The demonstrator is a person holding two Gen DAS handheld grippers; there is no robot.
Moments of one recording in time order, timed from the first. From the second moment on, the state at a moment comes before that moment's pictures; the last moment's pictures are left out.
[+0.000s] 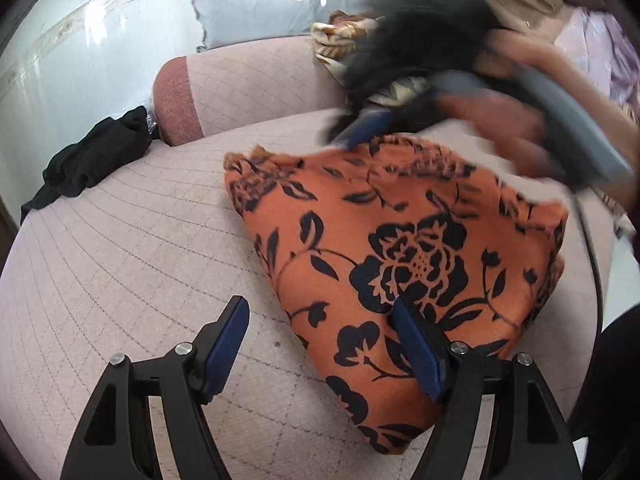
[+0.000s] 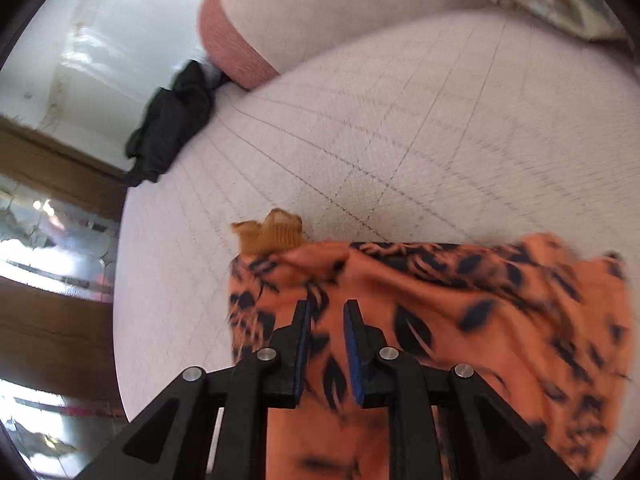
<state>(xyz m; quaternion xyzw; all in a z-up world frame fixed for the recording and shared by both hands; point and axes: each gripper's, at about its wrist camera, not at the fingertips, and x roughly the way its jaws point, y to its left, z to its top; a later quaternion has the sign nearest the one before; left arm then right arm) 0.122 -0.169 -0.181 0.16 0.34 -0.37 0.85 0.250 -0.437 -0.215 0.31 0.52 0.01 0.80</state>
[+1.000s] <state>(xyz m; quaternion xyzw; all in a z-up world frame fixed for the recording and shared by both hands) 0.128 -0.167 -0.146 0.09 0.35 -0.31 0.88 0.000 -0.458 -0.203 0.34 0.38 -0.08 0.86</state>
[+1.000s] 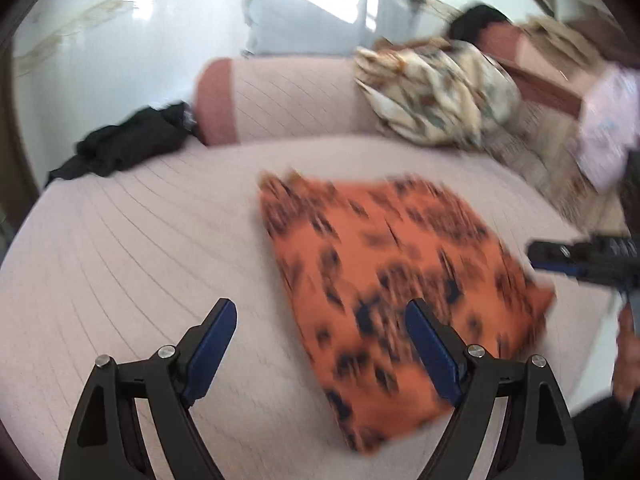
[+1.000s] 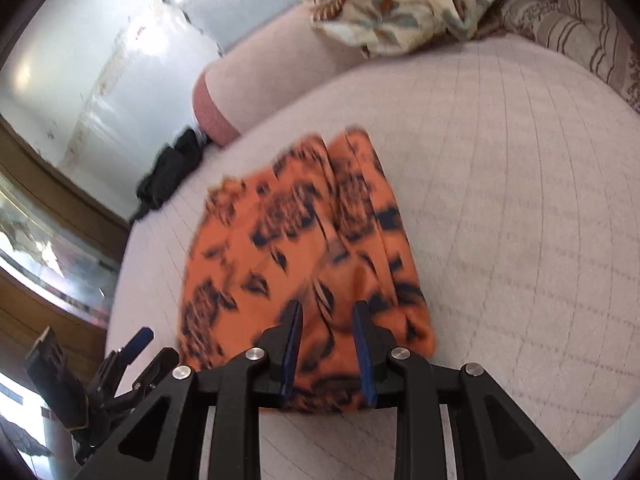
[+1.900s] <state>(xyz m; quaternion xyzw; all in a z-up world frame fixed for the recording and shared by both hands) 0.153 -0.164 -0.144 0.09 0.40 -0.20 0.89 -0.001 -0.470 -0.176 0.35 0.27 -0.16 0.88</state>
